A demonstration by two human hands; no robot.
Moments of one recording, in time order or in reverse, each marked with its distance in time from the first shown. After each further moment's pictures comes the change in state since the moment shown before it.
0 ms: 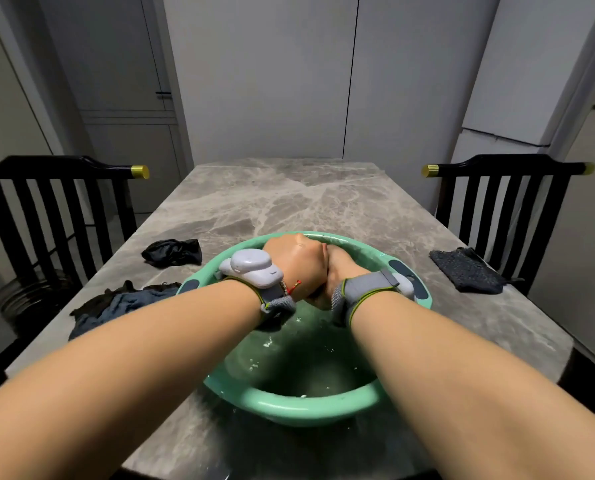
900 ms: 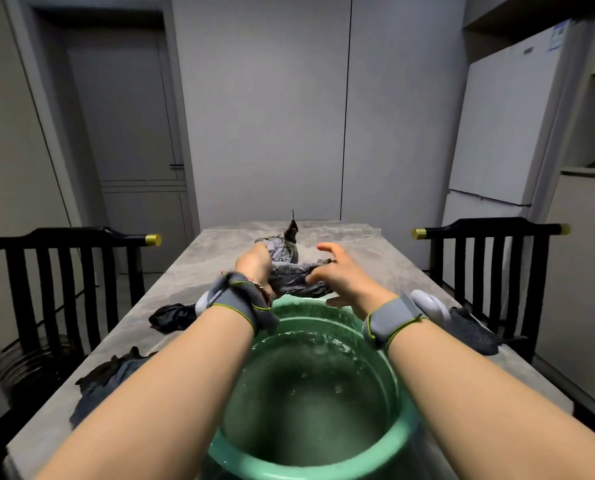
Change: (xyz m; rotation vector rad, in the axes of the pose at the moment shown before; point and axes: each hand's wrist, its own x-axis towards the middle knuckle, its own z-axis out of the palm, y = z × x) left_hand 0.072 -0.074 -0.016 -1.812 0.020 -0.722; right_hand -0.072 -0.061 -0.003 -0.750 -0.112 -0.702
